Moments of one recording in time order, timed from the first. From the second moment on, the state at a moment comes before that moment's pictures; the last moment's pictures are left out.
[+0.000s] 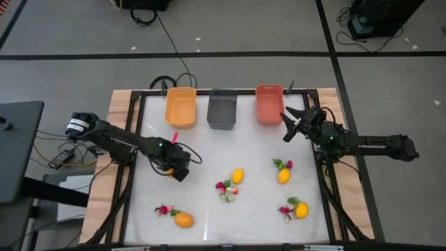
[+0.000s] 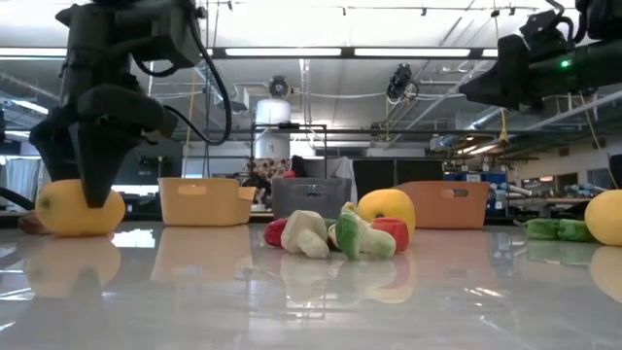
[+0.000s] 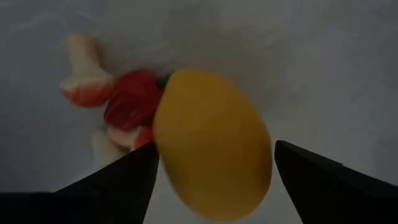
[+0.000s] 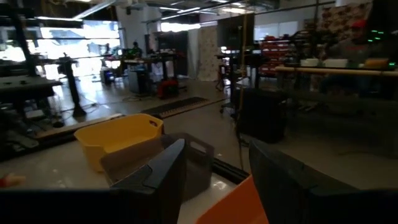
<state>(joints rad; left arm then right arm) -0.18 1.42 0.79 -0.86 0.05 -1.13 -0.15 0.37 0.14 0.28 0.60 0.02</state>
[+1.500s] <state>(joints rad) 0.55 1.46 1.26 -0.96 -0.19 -0.29 -0.15 0.46 0.14 0.24 0.34 0.14</state>
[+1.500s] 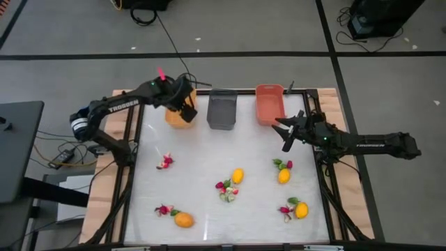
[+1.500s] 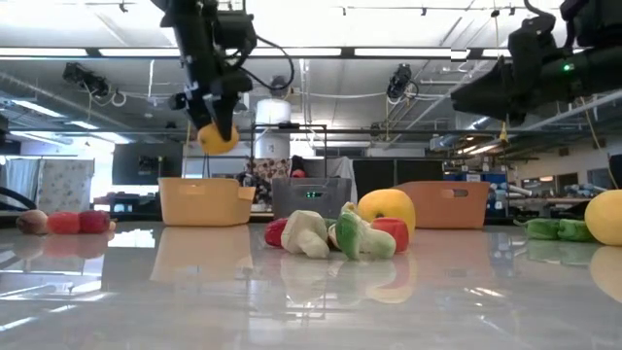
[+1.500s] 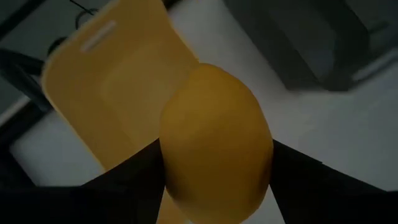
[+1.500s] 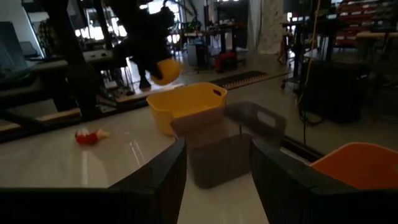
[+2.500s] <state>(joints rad) 0.77 1.83 1.25 -0.79 -0.20 -0.08 -0.15 0.46 0.14 0.21 0.35 0.20</state>
